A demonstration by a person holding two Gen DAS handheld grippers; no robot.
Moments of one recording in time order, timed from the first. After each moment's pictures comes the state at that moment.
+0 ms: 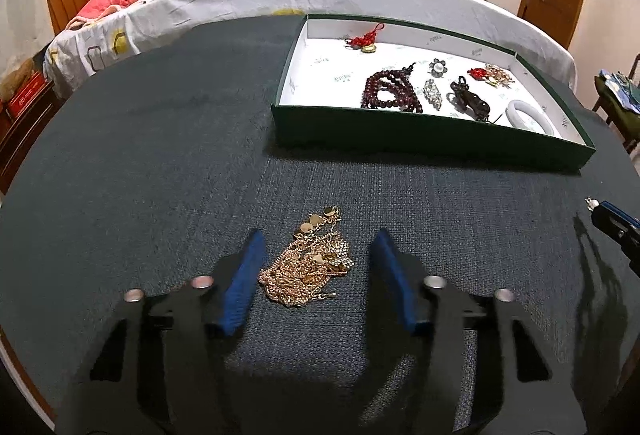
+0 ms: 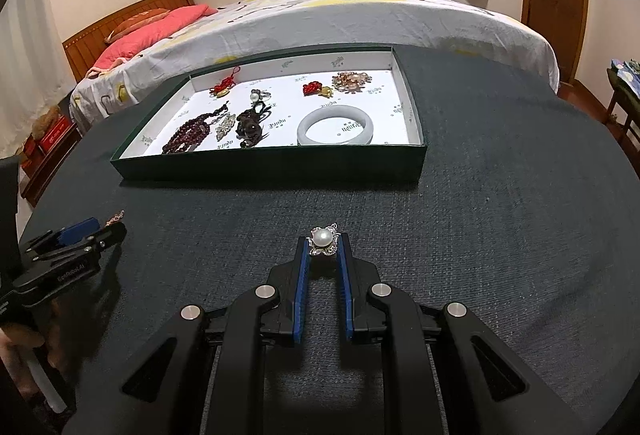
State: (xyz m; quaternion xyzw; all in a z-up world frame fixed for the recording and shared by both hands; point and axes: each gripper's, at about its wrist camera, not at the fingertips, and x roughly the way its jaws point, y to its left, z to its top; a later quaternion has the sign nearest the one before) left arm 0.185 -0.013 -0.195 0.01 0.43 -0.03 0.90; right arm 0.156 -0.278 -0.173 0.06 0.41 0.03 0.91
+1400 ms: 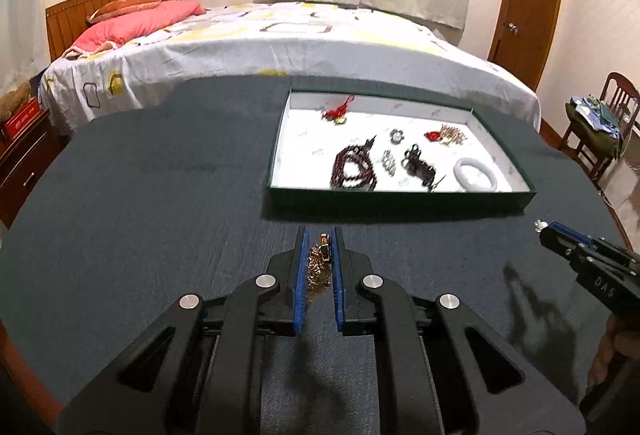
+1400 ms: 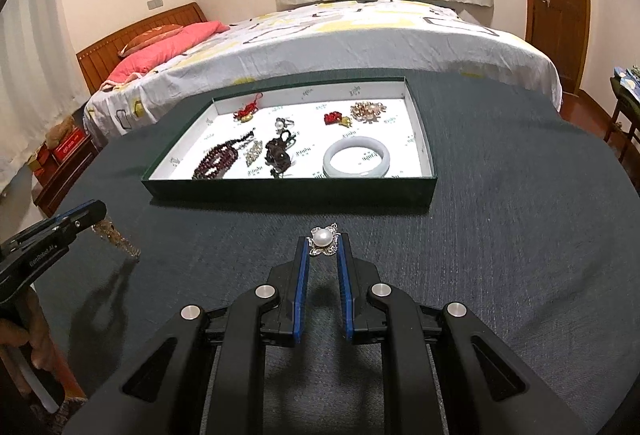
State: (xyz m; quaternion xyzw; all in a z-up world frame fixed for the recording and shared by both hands) left arm 0.160 -0.011 -0.128 -0.01 0.36 -0.07 0.93; right arm 0.142 -0.267 -0.139 0.07 0.38 0.05 0.92
